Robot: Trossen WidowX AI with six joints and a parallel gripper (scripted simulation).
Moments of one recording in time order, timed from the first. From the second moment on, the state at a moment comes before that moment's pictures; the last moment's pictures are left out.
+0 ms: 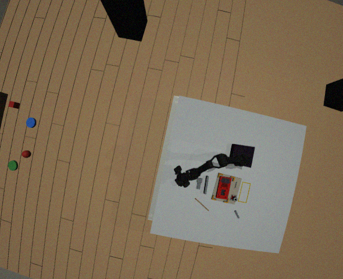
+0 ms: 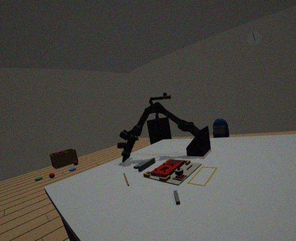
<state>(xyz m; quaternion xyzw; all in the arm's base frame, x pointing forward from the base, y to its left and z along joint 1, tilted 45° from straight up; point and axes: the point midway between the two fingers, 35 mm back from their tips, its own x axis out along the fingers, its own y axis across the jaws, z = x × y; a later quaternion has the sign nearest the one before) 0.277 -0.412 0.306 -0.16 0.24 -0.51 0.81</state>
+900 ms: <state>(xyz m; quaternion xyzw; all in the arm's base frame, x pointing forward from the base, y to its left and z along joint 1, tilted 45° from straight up) 0.418 -0.249 0.153 -0.01 0.40 -0.37 0.84</state>
